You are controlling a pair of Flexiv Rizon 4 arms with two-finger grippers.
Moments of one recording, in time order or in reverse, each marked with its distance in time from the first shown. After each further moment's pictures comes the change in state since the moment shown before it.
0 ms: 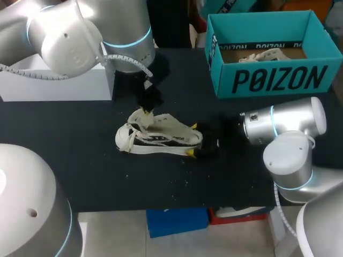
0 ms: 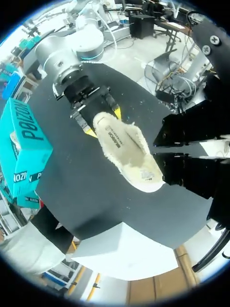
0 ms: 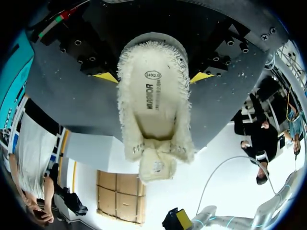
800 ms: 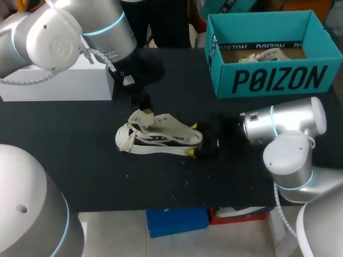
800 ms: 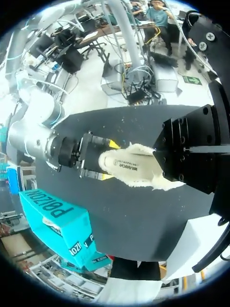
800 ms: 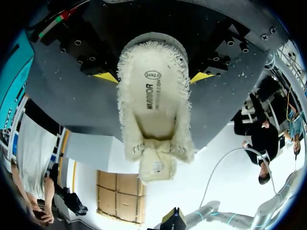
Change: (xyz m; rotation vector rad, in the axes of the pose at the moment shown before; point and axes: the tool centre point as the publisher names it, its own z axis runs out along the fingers) left arm -0.003 -0.002 0.005 0.124 0.257 0.733; right arm 0.000 0.000 0.000 0.000 0.000 0.000
